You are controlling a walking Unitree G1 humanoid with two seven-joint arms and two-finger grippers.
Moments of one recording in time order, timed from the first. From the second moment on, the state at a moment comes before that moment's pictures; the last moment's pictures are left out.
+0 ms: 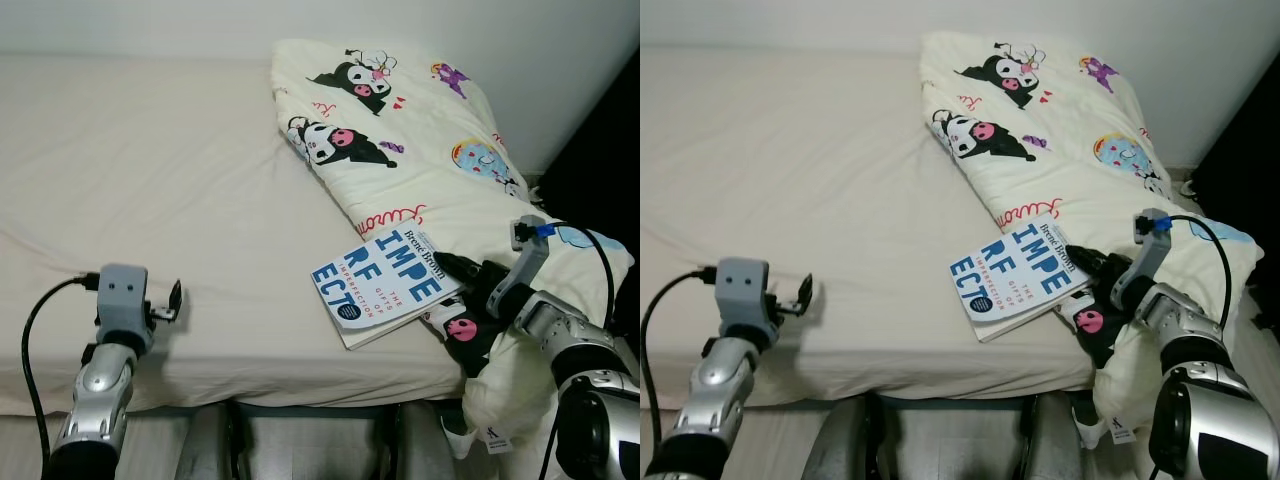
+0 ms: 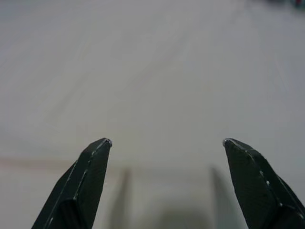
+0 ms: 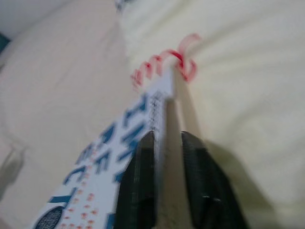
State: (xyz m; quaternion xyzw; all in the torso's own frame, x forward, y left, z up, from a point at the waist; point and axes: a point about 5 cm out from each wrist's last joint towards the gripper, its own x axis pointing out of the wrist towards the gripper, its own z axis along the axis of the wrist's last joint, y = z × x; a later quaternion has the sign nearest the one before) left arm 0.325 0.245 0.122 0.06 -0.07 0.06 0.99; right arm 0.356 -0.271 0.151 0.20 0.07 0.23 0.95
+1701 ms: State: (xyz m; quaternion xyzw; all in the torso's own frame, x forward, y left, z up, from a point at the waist) left arm 0.276 0.166 0.142 -0.13 -0.05 -0.18 0.97; right arm 0.372 -0.231 0.140 0.17 0.13 0.21 0.95
